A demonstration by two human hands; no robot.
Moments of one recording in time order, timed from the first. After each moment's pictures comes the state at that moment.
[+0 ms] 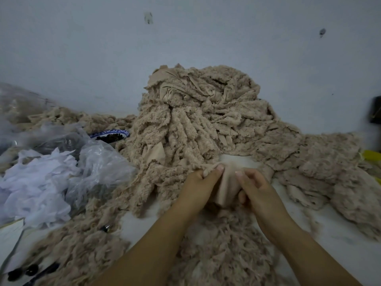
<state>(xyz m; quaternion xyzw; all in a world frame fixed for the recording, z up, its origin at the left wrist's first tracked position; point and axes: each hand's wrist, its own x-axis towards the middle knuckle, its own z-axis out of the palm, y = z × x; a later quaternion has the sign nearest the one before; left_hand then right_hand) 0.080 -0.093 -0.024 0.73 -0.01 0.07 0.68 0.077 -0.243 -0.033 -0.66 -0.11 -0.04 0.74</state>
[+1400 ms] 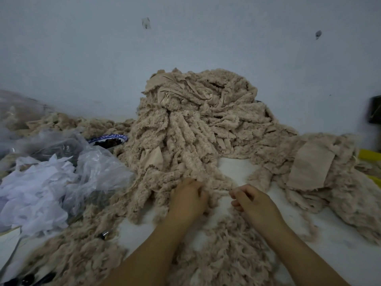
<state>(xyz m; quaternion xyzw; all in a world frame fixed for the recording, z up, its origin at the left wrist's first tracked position) 0.099 -0.073 -0.052 0.95 -0.01 0.13 0.27 0.093 -0.255 -0.058 -0.82 -0.05 -0.06 0.56</state>
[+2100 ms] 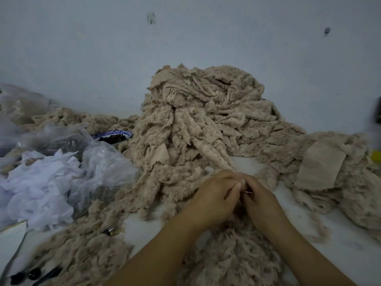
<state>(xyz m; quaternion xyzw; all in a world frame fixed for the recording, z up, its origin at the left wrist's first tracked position) 0.078 -0.098 -0.029 0.87 -0.28 0.22 0.35 0.094 -0.245 -0.054 -0.86 -0.16 -0.14 0.47</state>
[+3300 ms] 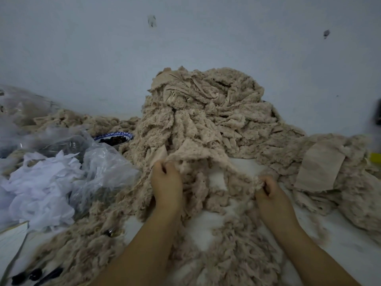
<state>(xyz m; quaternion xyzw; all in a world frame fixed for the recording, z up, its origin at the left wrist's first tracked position) 0.099 -0.049 -0.025 0.66 0.19 0.34 0.64 0.093 -0.260 -0.052 -0.83 -0.04 -0.16 0.53</state>
